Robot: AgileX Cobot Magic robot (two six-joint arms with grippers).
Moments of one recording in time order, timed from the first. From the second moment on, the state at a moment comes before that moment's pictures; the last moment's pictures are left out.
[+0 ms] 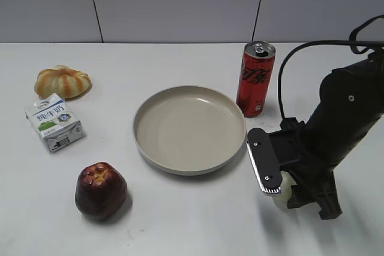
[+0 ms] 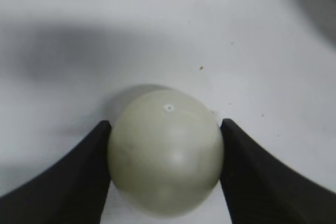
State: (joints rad) left arm -0.05 0.01 -0.51 -0.09 1.04 0.14; right arm 0.52 1.78 -0.79 0.09 0.50 -1.22
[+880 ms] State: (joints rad) left arm -0.05 0.01 -0.51 -0.09 1.04 0.14; right arm 0.53 1.72 -1.19 0.65 0.70 -1.00
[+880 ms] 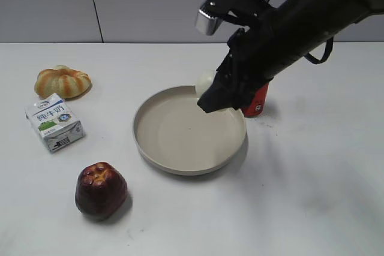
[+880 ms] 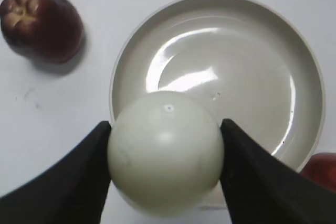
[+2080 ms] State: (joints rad) left arm -0.05 0.01 -0.51 -0.09 1.04 0.14; right arm 0.66 1.99 -1.34 0.24 0.58 -0.90
